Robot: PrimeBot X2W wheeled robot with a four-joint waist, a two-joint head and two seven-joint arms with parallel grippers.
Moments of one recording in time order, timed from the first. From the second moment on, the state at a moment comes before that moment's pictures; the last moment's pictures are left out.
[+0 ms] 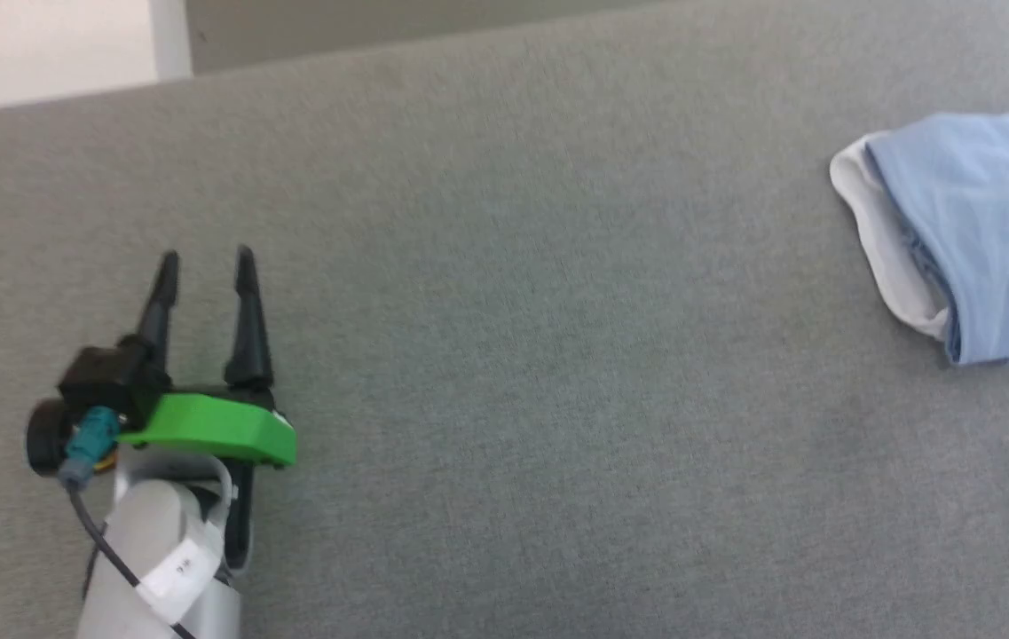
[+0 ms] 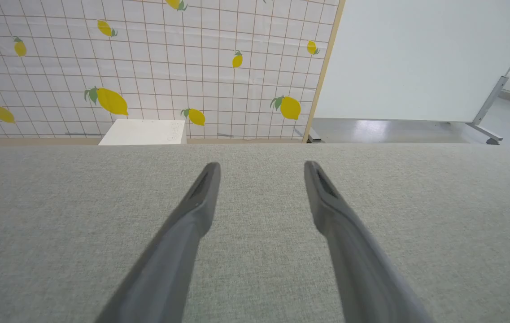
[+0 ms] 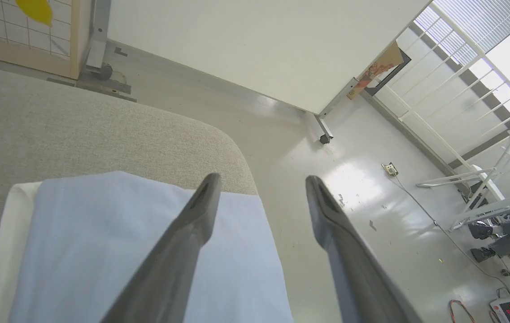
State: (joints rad) left arm -0.29 0.11 0.04 0.17 -0.18 -0.09 -0.25; right arm -0.69 -0.40 -0.26 0.59 -0.26 0.13 0.00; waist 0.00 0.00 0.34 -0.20
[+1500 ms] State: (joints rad) left arm -0.15 0.06 -0.06 0.30 -0.27 -0.10 -0.26; right arm 0.00 -0.05 -0.12 0.05 0.05 0.13 -0.14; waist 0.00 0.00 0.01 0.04
